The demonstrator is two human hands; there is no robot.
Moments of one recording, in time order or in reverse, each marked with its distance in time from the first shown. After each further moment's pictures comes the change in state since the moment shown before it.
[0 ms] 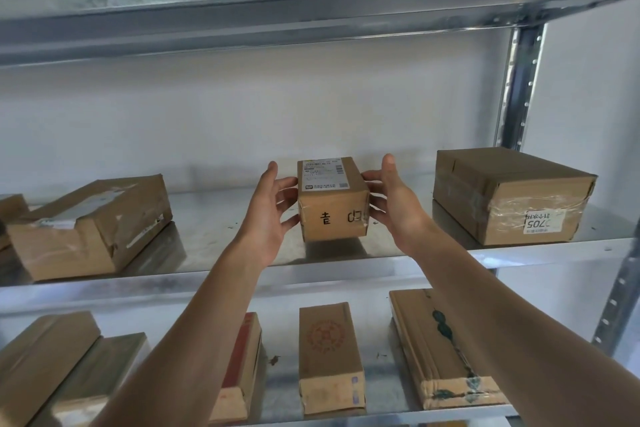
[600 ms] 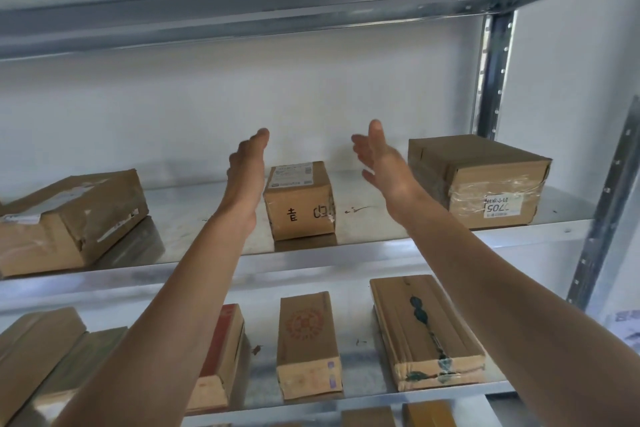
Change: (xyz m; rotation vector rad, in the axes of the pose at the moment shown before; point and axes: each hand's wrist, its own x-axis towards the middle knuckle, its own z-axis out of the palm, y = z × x) left_hand -0.009 0.030 0.048 0.356 0.232 0.200; right_hand 0.000 -0.032 -0.038 -0.166 -0.005 -0.110
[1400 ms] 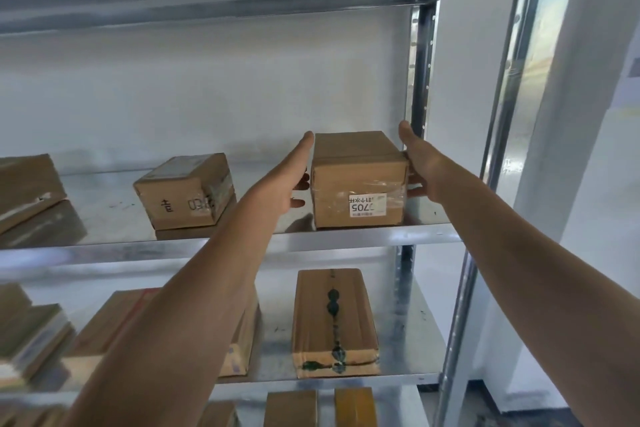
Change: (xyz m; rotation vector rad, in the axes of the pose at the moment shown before) left_hand -0.040 0.015 0.251 0.113 -0.304 -0.340; right_hand 0.028 0.026 -0.272 -0.184 0.027 0.356
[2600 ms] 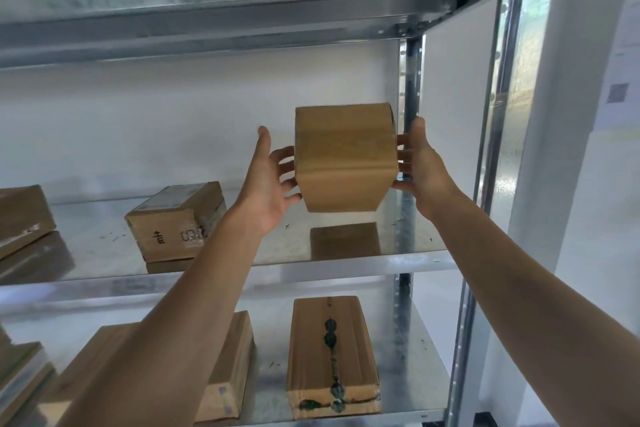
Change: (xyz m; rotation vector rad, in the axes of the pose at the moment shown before) left_hand -0.003 0.021 -0.018 -0.486 -0.070 0.236; right_hand -0.016 -0.024 0.002 0.329 0.101 -0.304
